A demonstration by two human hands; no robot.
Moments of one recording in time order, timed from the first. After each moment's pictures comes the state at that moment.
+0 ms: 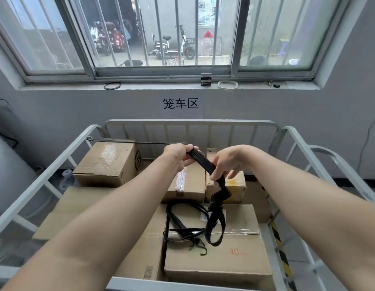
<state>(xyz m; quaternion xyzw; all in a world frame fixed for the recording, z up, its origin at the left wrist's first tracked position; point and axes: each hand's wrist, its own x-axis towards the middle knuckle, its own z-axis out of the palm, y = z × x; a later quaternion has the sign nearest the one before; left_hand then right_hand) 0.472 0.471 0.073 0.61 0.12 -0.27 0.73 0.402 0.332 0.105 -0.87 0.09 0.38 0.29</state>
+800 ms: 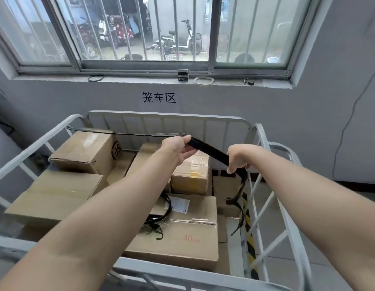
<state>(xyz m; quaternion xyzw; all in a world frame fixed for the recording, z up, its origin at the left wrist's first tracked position) 0.364 0.302 0.090 0.59 0.15 -0.23 0.76 0.301 0.135 0.102 -0.96 0.10 0.26 0.05</state>
